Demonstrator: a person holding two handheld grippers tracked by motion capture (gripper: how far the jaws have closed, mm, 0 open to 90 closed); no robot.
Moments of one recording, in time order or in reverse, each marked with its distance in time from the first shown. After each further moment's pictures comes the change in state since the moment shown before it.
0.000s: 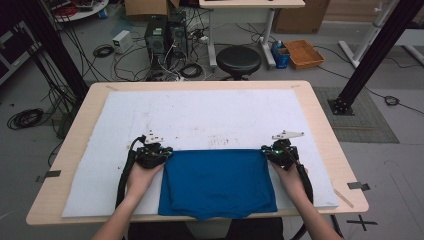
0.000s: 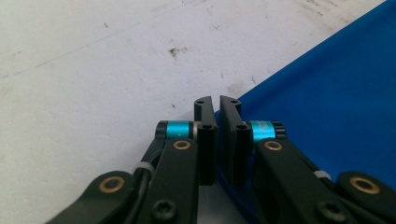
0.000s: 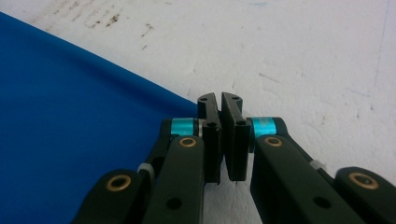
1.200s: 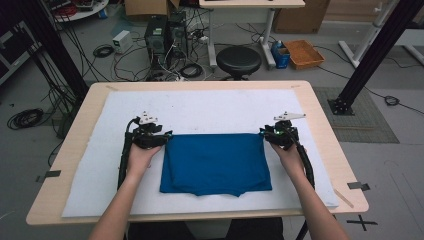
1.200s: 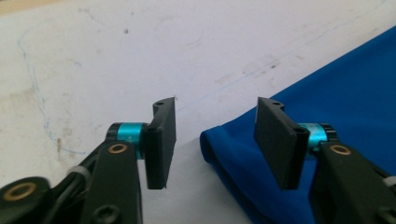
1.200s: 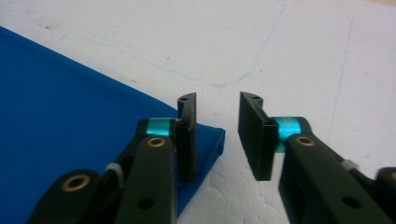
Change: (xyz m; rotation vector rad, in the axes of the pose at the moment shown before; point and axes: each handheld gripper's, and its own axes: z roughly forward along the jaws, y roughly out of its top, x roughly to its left) left arm 0.038 0.037 0.005 -0.106 0.048 -0.006; right arm -0.031 0.043 0.015 -0.099 -0.003 -0.020
